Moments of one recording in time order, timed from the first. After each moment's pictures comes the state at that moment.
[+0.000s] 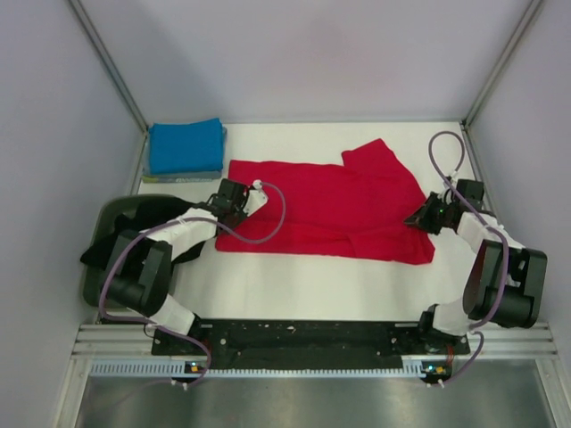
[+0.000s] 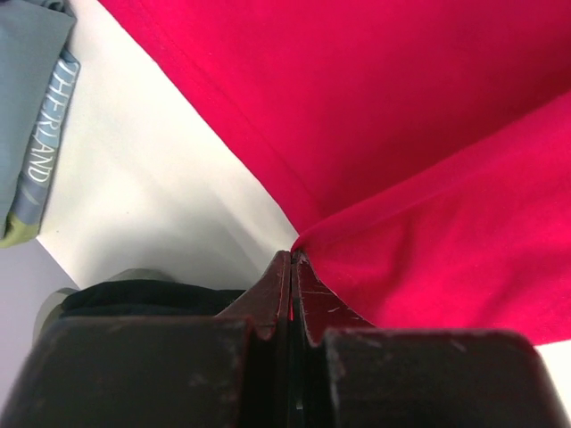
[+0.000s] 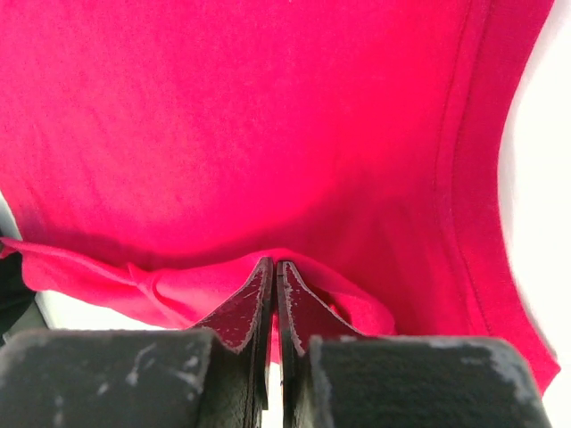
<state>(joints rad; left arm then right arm) -0.37 1.54 0.85 -0.29 -0.24 0.61 -0.26 1.42 0.74 -0.28 -0.52 0.38</state>
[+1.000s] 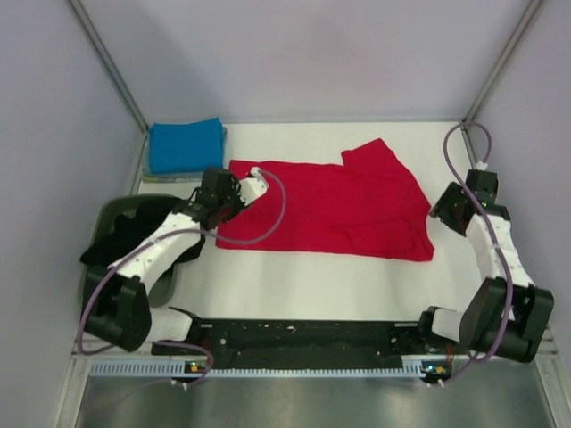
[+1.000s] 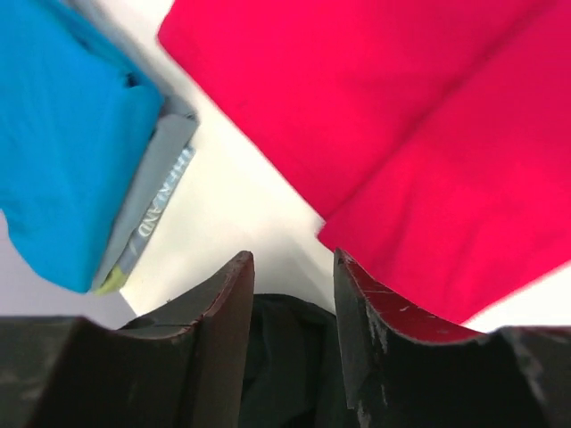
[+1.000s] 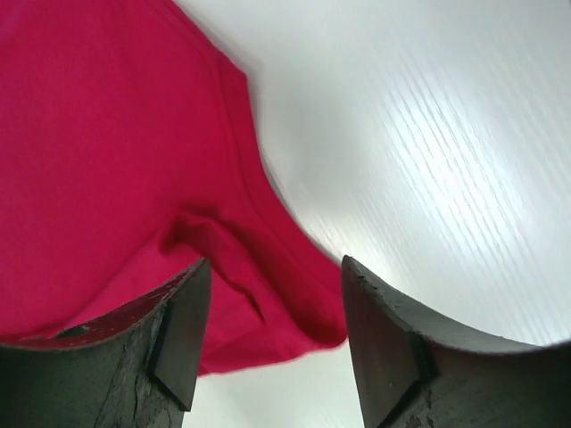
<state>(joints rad) -0.36 1.41 0.96 -0.33 -0.14 0.67 -0.25 1.32 0.91 -0.52 0.00 0.36</state>
